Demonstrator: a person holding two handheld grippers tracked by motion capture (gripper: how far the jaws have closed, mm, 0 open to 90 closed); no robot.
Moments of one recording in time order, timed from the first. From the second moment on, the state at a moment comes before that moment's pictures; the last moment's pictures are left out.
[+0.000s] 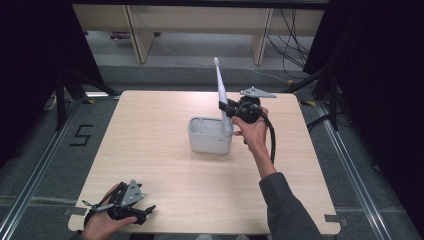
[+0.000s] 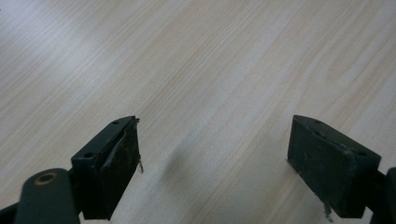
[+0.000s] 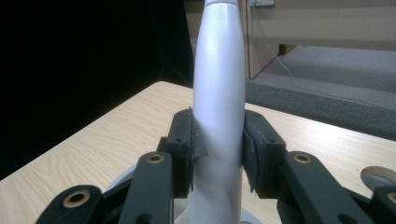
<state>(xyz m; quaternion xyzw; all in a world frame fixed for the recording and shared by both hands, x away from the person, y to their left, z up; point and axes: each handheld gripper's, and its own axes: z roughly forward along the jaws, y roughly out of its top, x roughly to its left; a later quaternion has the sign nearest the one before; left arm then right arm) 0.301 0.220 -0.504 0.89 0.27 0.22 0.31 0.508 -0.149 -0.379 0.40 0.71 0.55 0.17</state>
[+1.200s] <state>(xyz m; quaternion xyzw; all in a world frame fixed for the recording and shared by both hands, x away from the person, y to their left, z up) 0.300 0.219 -0.506 0.89 0.27 0.21 0.31 0.506 -0.153 -0.409 0.40 0.71 0.56 0.16</state>
